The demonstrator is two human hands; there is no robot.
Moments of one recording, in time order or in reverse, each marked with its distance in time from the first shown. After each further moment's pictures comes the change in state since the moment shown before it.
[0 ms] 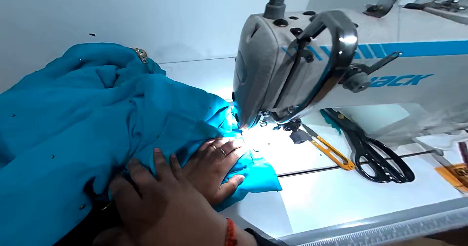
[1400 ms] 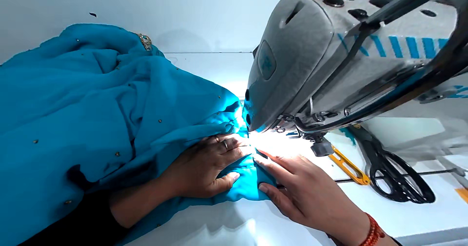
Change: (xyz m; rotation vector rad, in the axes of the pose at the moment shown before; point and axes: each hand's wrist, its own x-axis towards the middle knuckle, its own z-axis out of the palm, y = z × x) left_hand 0.023 -0.009 -0.049 -0.087 -0.225 0.066; right_hand -0.127 0.134 -0.085 -0.507 0.109 0.012
